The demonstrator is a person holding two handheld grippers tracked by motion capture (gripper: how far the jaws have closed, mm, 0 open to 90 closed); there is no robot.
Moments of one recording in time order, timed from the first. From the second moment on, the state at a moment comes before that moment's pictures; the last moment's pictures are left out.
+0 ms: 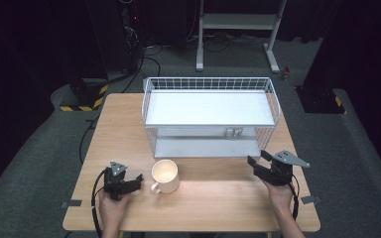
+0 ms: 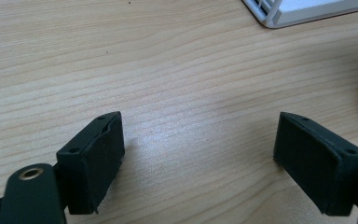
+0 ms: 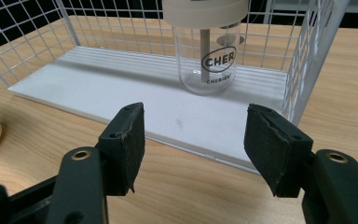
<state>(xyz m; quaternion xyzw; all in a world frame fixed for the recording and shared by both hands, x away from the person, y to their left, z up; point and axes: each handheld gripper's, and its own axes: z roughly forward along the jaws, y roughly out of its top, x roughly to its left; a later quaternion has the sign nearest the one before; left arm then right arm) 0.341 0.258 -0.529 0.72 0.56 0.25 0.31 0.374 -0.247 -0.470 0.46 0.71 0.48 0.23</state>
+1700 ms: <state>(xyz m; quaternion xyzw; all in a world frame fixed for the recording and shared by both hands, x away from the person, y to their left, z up) 0.341 0.258 -0.529 0.72 0.57 0.25 0.31 0.343 -0.274 -0.514 0.49 0.73 0.42 0.25</state>
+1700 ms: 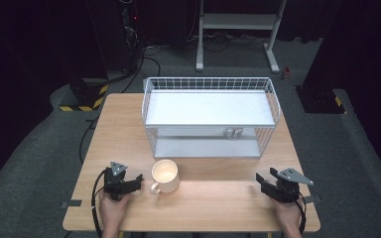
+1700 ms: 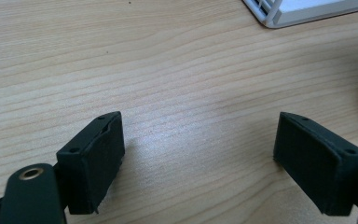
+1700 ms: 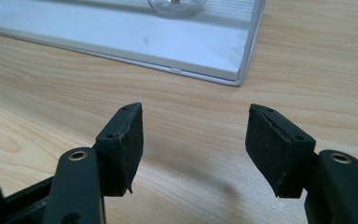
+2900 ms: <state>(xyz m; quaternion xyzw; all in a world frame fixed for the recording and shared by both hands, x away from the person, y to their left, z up) 0.329 0.262 -0.506 0.71 0.56 0.22 0.36 0.359 -0.275 -0.523 0.49 0.78 0.33 0.21</state>
